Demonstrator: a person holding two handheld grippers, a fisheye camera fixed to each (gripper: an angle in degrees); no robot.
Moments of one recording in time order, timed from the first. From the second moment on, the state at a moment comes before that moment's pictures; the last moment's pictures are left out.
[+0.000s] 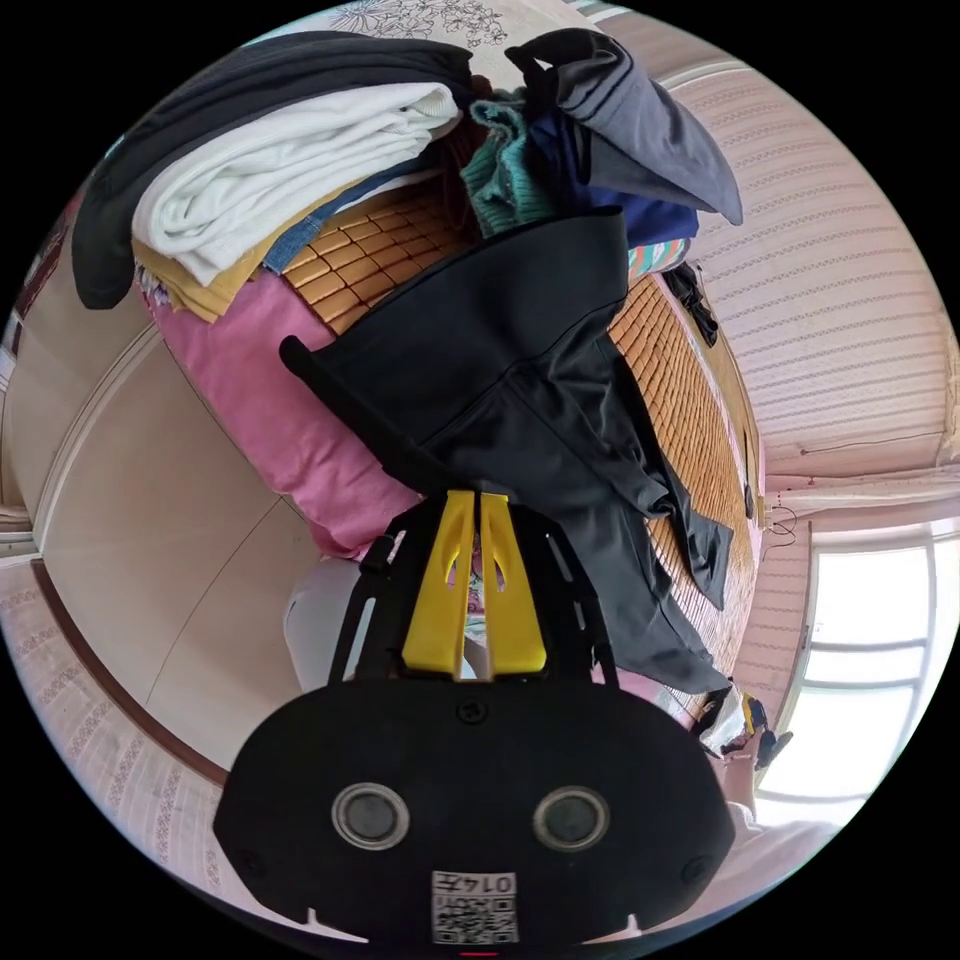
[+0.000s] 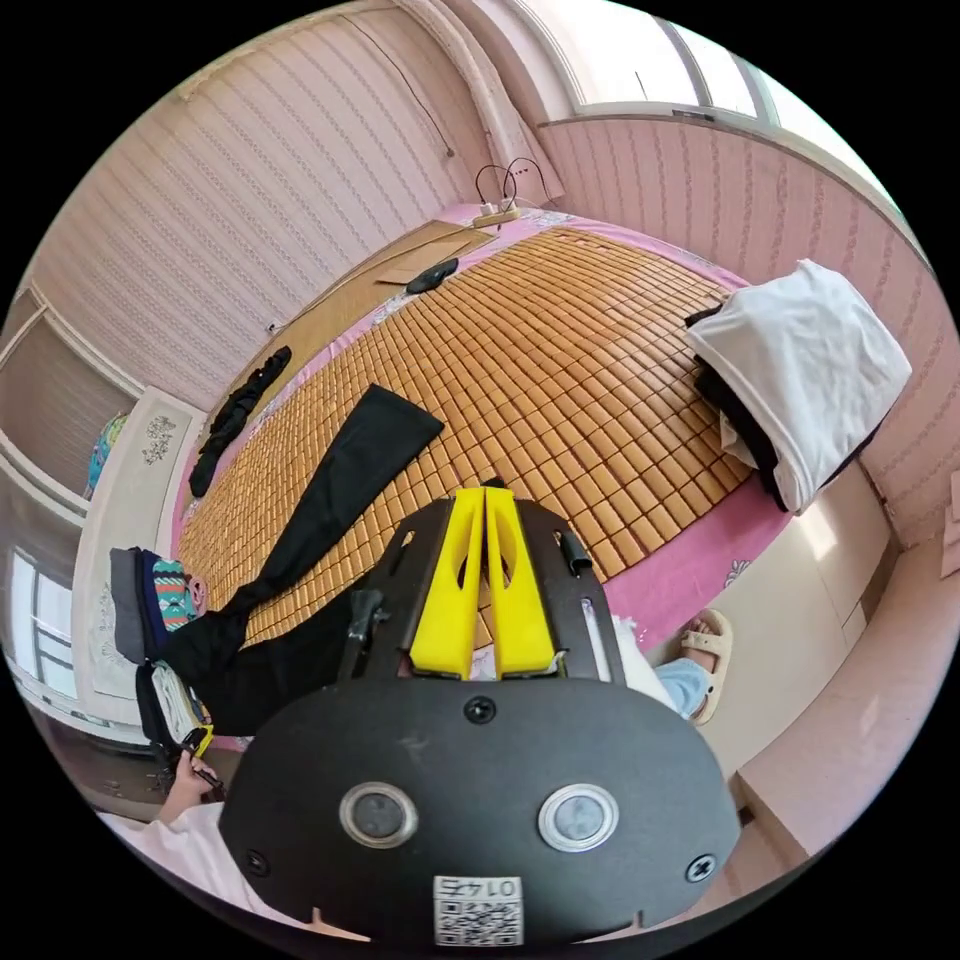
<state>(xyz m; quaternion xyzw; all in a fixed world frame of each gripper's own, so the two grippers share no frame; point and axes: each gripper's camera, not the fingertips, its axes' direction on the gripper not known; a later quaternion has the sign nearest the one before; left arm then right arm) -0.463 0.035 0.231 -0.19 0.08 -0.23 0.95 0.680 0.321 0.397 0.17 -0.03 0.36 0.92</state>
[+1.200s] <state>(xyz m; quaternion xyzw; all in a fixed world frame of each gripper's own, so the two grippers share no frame) -0.448 0.045 0.208 -0.22 0.10 -0.22 0.95 0.710 0.287 0.443 -0.03 0.02 0.34 0.94</state>
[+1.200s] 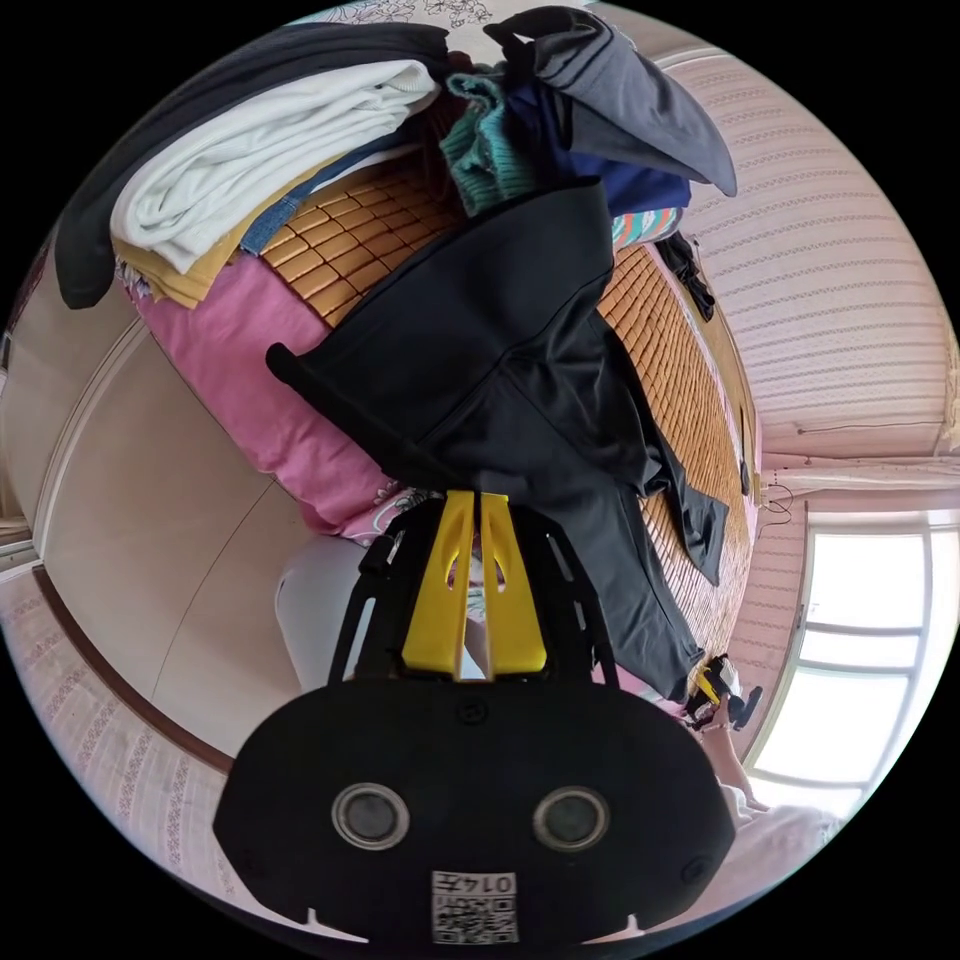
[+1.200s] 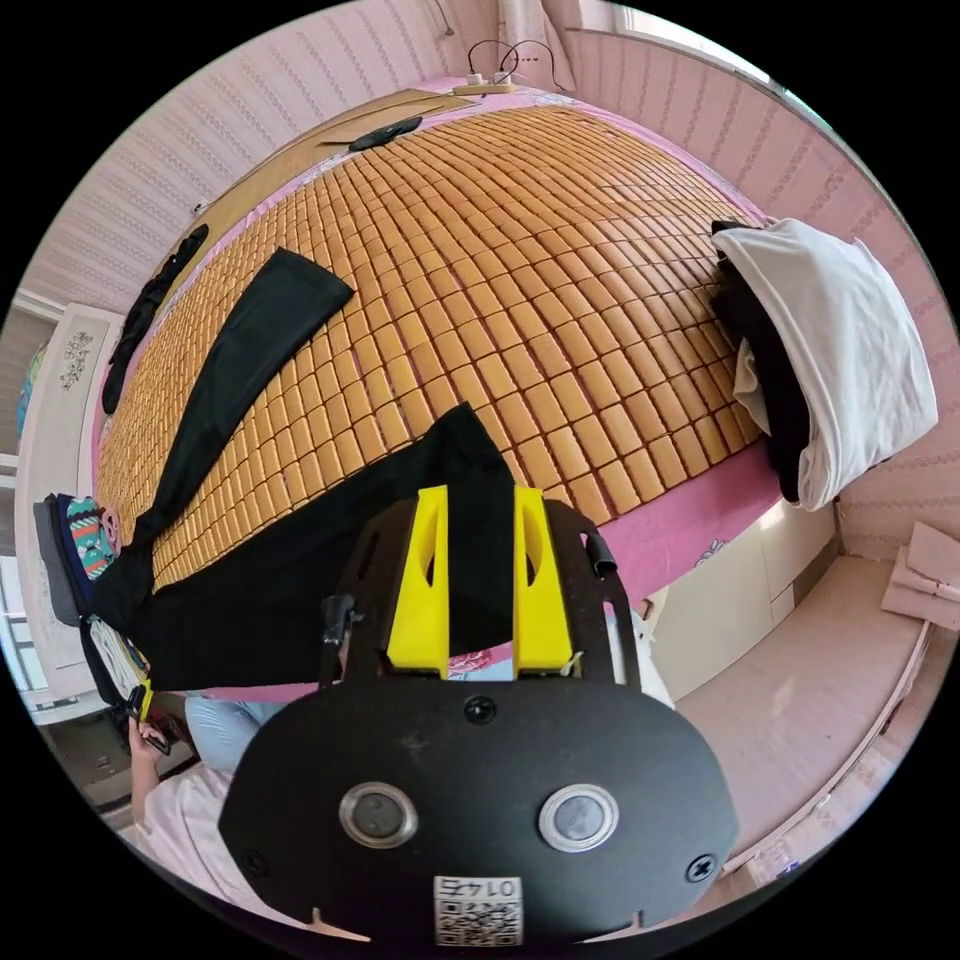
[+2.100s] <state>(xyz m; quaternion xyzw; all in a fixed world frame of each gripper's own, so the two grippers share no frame) -0.457 0.044 0.207 -0.21 0.09 -0.22 0.95 0.705 0.222 0.462 -0.08 0.02 0.25 0.96</state>
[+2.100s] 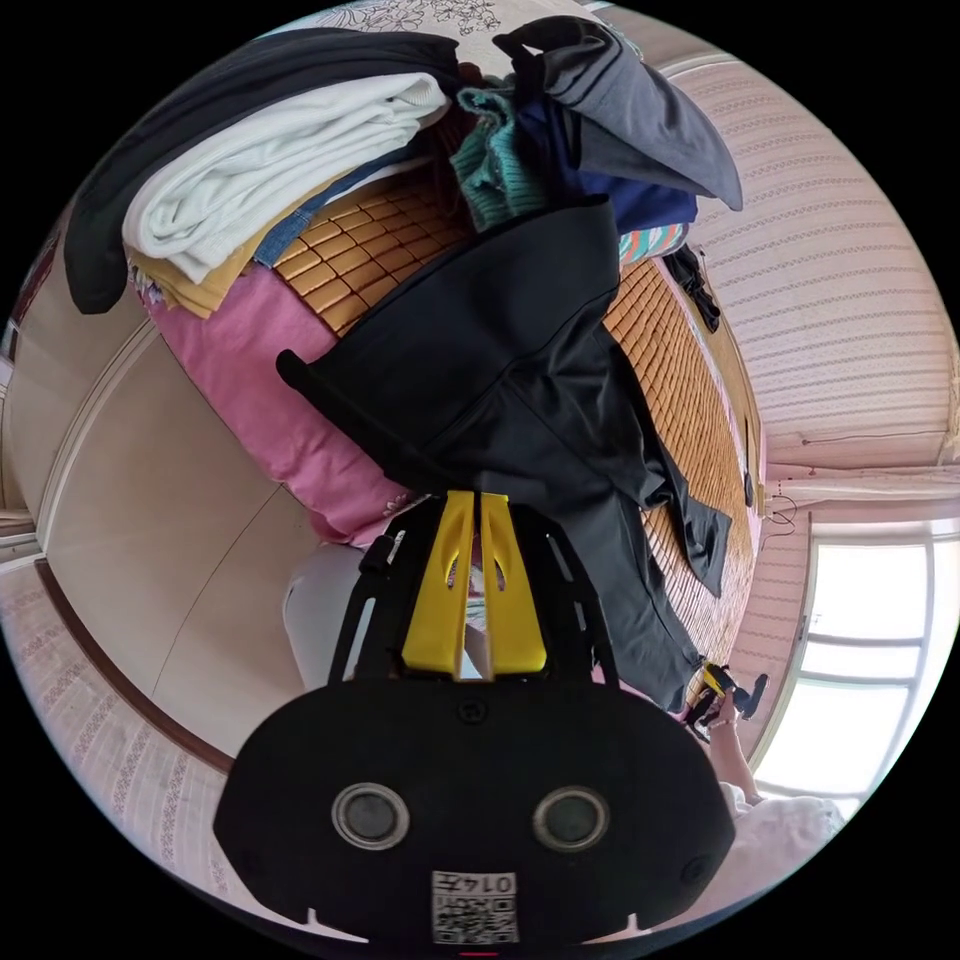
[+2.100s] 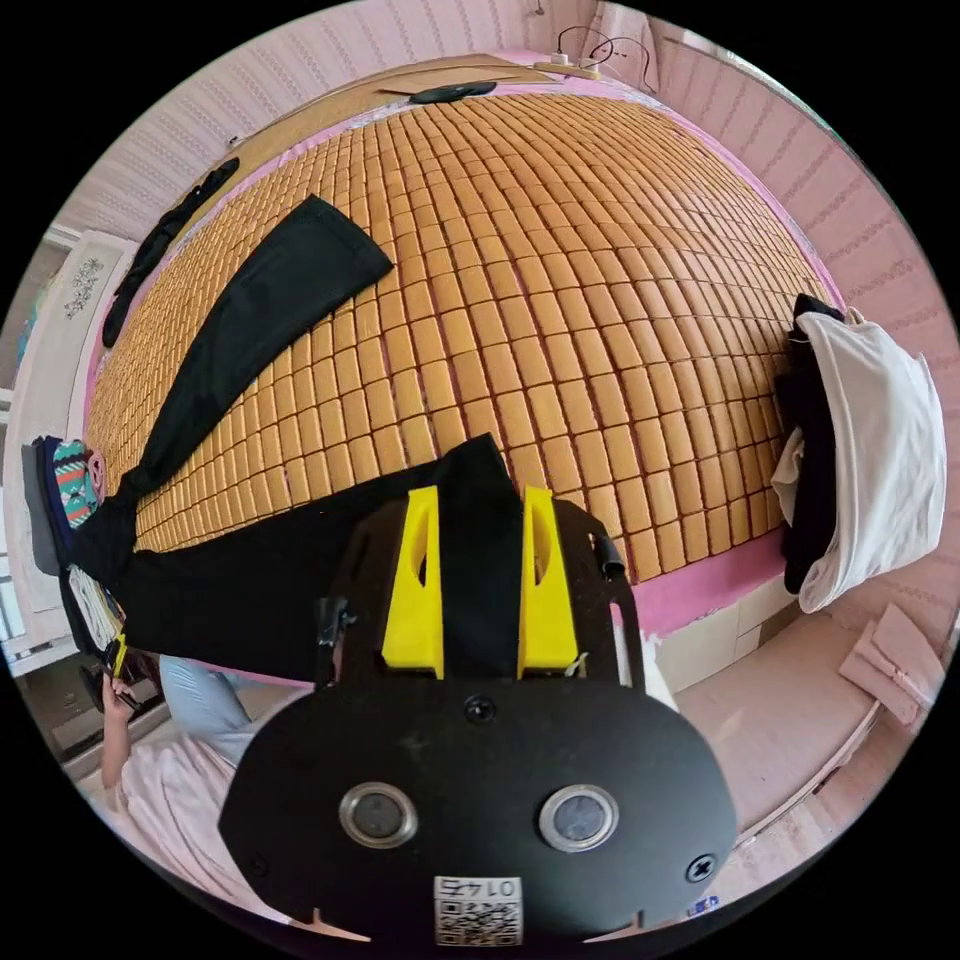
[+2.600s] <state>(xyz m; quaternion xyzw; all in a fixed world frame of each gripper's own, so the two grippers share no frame) -0.447 0.047 0.209 -0.21 0.08 -0.18 0.96 0.726 0.221 0.407 0.02 -0.07 0.33 0.94</state>
